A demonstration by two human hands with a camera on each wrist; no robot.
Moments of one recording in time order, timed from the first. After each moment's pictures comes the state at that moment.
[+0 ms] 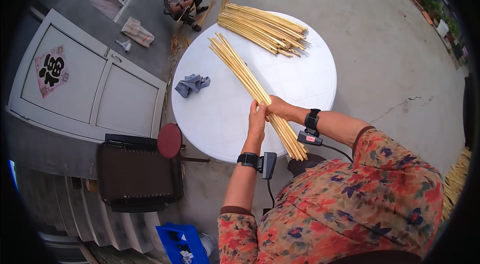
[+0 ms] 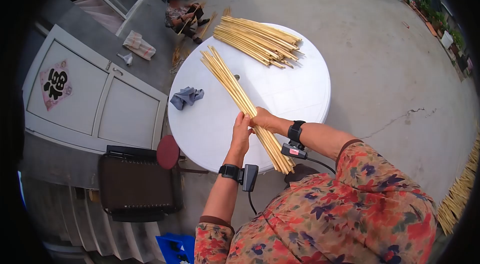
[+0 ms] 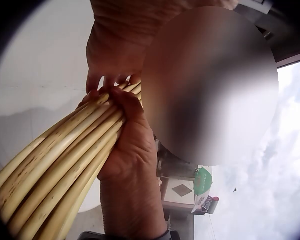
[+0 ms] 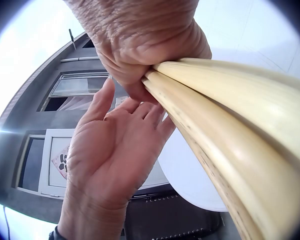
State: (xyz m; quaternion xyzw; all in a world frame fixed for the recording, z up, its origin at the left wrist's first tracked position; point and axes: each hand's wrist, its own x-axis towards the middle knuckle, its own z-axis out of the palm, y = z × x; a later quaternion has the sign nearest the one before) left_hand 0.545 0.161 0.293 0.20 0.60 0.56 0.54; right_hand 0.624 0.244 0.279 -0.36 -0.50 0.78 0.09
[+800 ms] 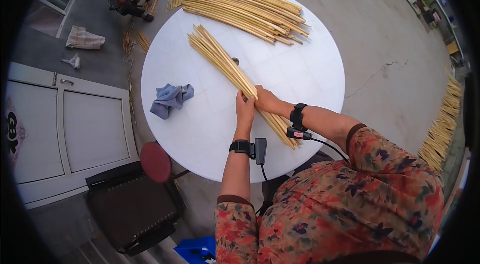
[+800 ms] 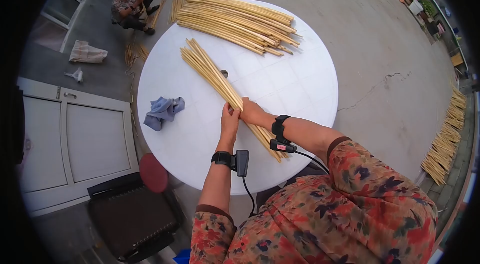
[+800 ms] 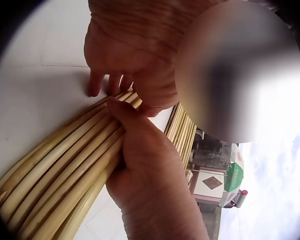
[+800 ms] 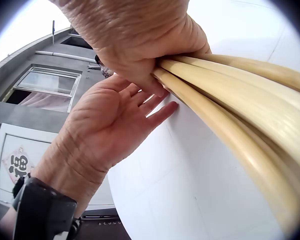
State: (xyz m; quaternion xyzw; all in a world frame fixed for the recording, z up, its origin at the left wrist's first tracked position) left_hand 0.458 0.281 0.074 0.25 0.70 0.47 0.47; right_hand 0.550 0.347 0.086 -0.46 -0.71 0.53 0.06
